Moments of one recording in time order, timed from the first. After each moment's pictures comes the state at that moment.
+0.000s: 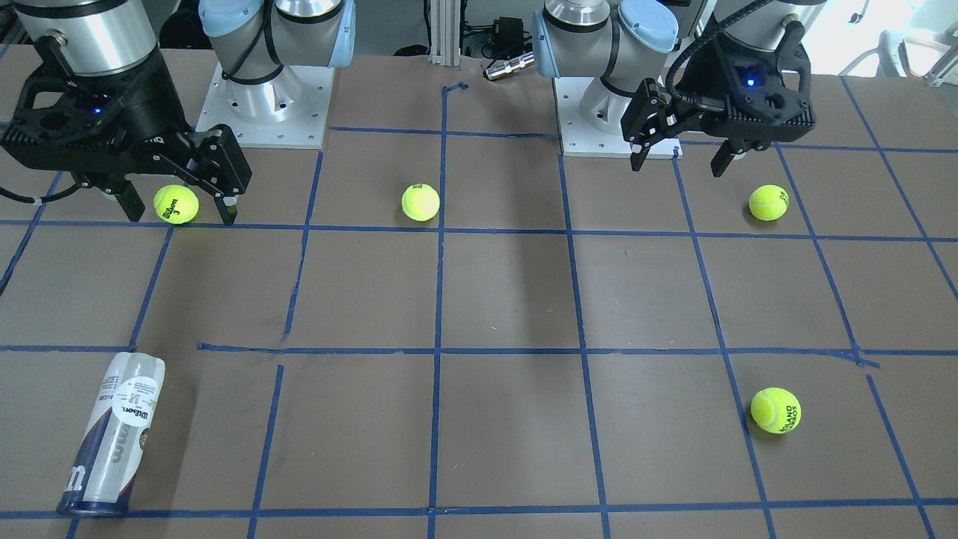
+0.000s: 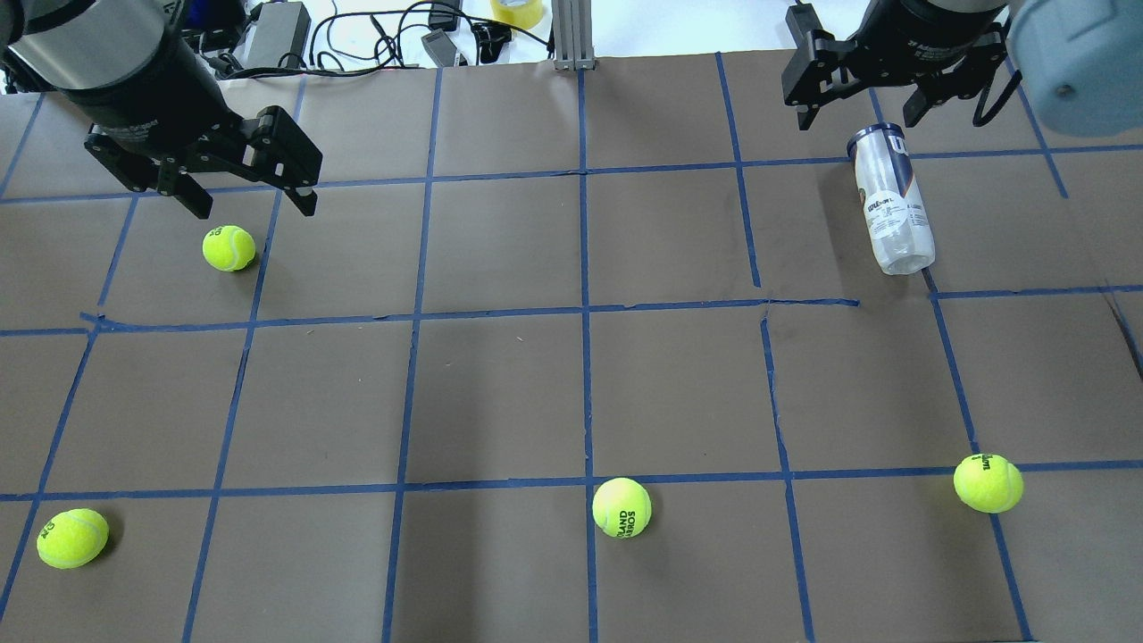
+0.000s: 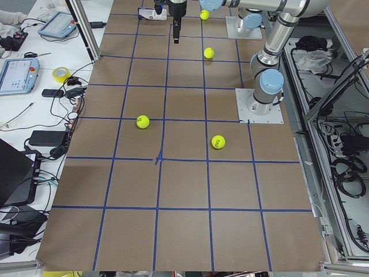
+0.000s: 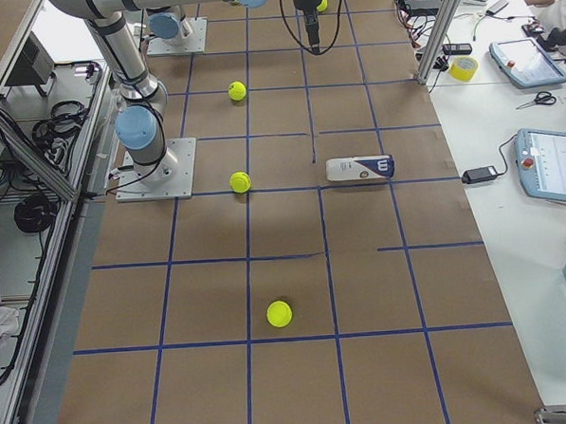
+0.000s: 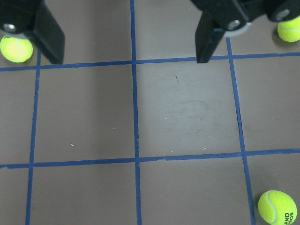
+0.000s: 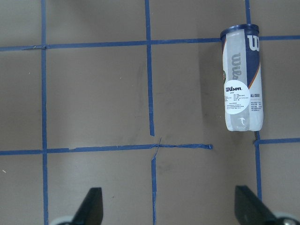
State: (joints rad) left arm -1.52 -1.52 -1.52 -1.64 1.55 0.08; right arm 1.55 -1.53 1.53 -1.77 -1.58 0.01
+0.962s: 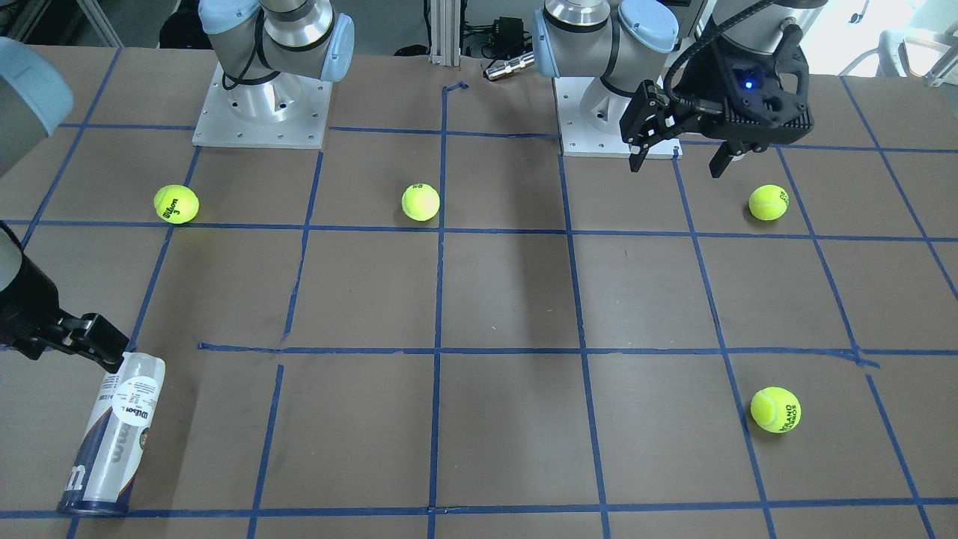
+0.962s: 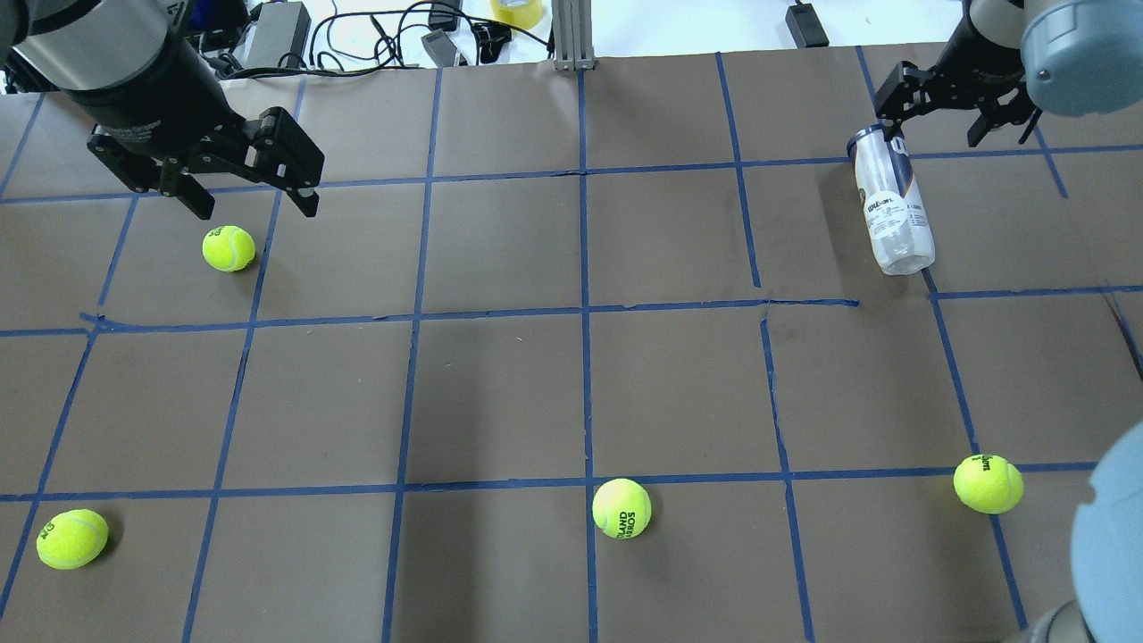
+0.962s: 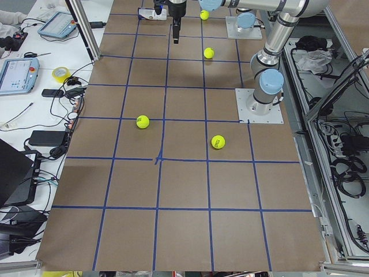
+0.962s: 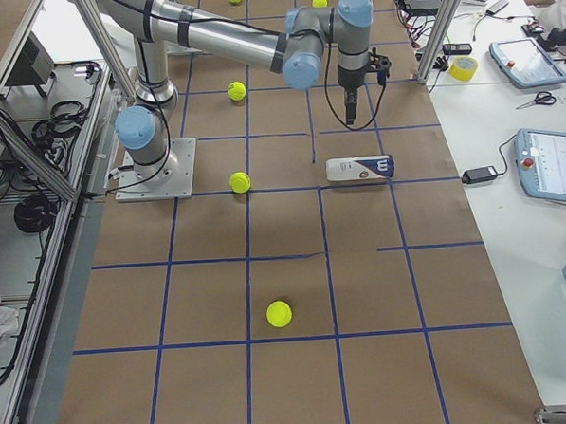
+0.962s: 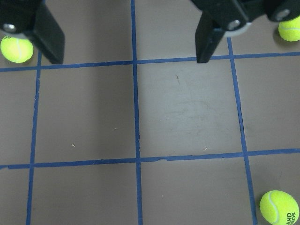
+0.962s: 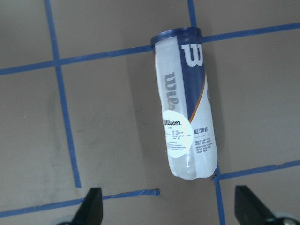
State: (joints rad) left arm -1.52 -1.52 -1.52 -1.64 1.55 0.08; right arm 1.31 -1.23 1.50 -1.94 -1.59 -0.10
